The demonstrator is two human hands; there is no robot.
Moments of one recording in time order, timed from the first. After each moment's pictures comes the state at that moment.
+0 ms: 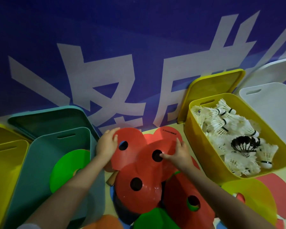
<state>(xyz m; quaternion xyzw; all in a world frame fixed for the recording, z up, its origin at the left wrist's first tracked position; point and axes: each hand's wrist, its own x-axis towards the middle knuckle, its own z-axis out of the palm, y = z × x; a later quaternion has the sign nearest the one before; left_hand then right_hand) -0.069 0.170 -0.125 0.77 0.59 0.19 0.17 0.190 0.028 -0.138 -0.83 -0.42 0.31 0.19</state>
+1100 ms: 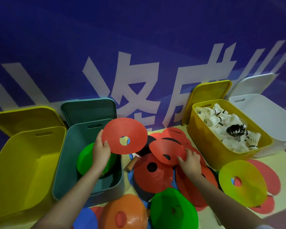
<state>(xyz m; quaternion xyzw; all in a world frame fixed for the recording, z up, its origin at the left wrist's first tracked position) -0.189 0.056 -0.055 0.58 0.60 0.42 0.36 0.121 -0.068 -0.138 -0.87 -0.41 0.15 0.21</state>
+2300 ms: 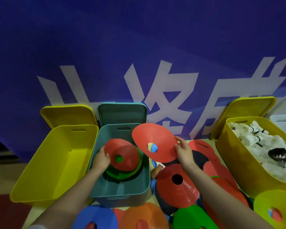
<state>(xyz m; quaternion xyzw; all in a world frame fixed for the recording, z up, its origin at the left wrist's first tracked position) -0.309 0.100 -0.108 0.60 0.73 0.21 0.27 -0.002 0.028 -0.053 -0.69 -0.37 0.36 0.51</state>
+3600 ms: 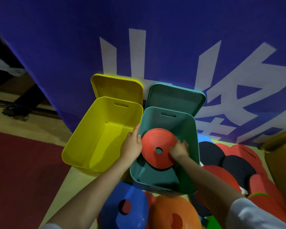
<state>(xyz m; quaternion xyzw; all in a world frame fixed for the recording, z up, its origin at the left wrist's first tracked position) -0.362 0.086 -0.109 0.61 0.70 0.27 0.24 -0.160 0.113 -0.145 -0.79 -0.55 0.27 0.07</state>
